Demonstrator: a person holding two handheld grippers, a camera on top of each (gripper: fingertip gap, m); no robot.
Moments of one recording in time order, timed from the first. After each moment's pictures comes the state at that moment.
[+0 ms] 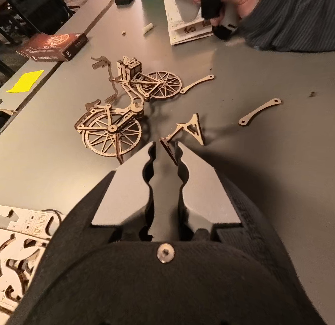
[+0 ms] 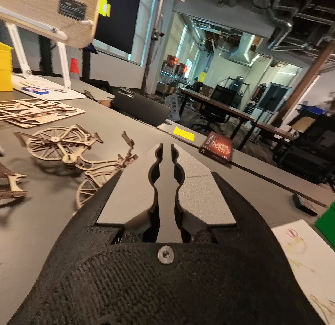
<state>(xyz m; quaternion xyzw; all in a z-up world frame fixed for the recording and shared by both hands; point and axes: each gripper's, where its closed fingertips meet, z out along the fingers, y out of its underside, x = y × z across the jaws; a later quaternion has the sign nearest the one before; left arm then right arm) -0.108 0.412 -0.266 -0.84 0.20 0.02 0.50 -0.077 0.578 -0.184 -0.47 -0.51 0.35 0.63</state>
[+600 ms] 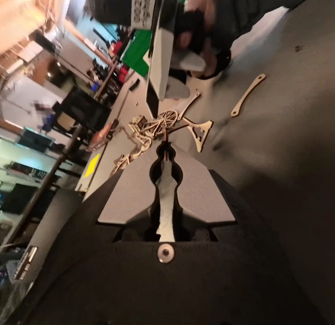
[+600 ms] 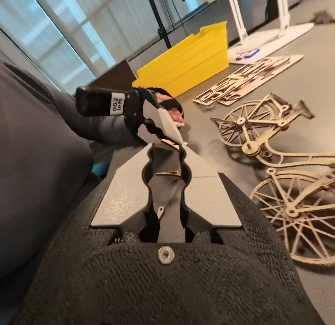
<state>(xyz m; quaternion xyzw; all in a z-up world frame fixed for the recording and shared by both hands) -0.089 0.412 -0.244 -0.69 0.39 0.17 0.59 -0.077 0.416 -0.215 -0.42 -0.63 0.65 0.06</state>
